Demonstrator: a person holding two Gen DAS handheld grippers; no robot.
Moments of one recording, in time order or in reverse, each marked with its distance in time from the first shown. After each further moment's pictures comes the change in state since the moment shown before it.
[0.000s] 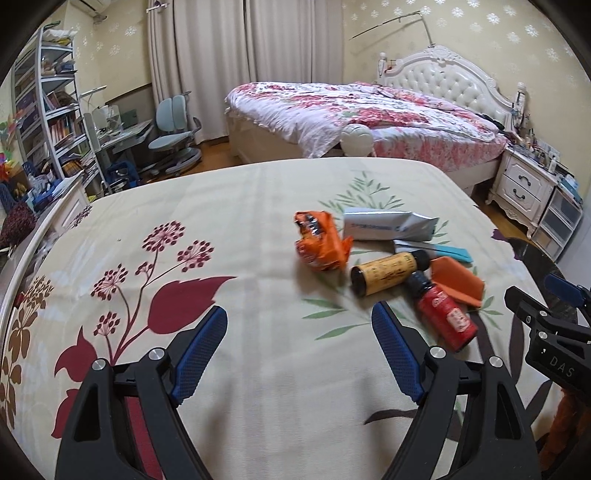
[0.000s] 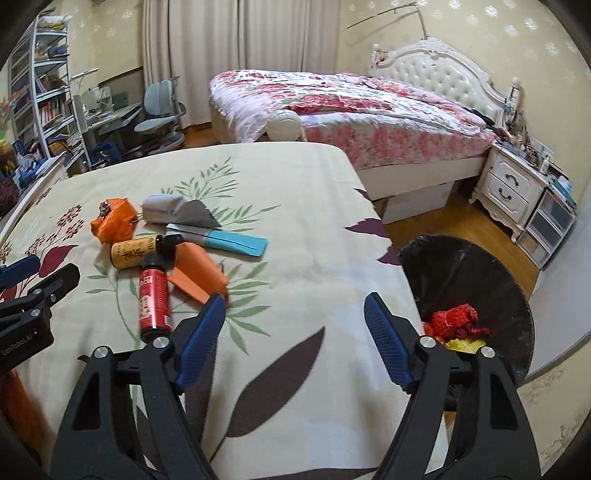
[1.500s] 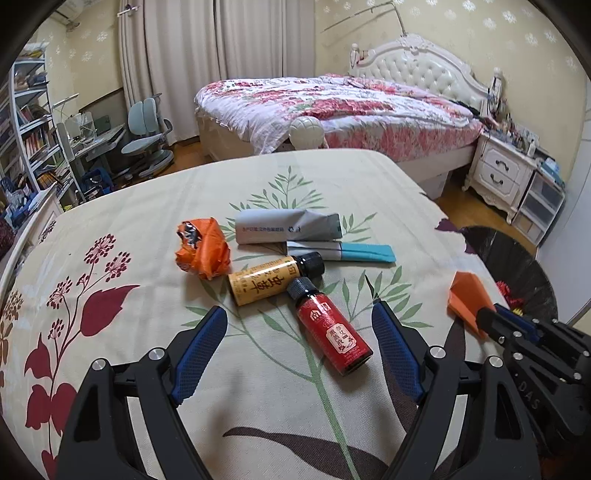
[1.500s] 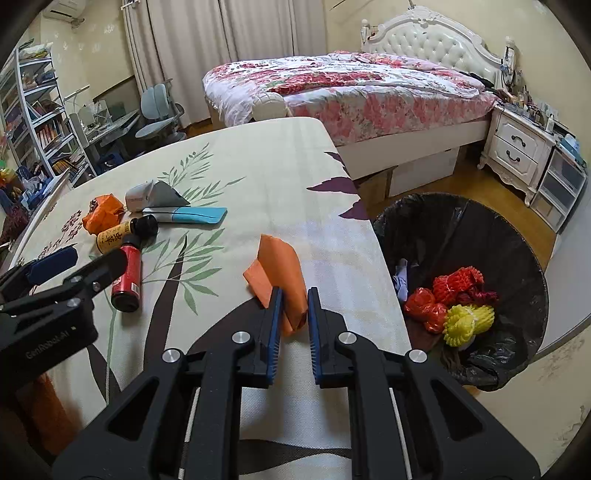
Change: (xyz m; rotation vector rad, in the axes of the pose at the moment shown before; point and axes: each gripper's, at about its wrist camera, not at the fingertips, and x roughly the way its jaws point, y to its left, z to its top) left arm 0.006 -0.086 0.007 0.066 0.033 -0.077; right arm 0.001 -0.053 -0.026 0.117 0.059 0.080
